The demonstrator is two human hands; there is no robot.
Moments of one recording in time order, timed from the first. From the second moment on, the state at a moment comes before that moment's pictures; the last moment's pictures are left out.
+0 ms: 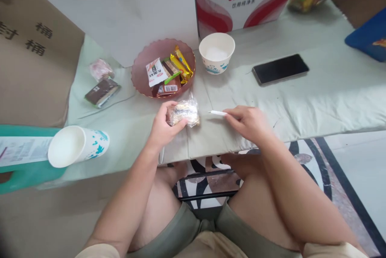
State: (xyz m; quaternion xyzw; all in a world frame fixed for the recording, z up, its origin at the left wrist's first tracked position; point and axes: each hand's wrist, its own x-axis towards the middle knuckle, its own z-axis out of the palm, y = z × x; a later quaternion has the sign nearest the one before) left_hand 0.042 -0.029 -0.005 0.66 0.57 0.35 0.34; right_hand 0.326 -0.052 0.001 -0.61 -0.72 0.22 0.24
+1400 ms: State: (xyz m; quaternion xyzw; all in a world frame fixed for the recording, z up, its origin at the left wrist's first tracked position) left_hand 0.019 -0.037 -0.042 0.48 0.60 0.55 0.33; right_hand 0.304 -0.037 -0.012 -0.61 -0.67 0.22 0.36
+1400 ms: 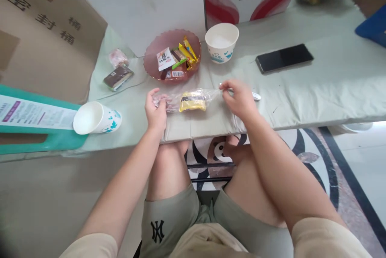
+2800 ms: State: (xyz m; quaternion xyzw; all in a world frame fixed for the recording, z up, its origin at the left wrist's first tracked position) left_hand 0.005 -0.103 0.019 0.91 0.40 0.08 -0.06; right_hand 0.289 -0.109 -0.008 -0.37 -0.90 0.11 0.21
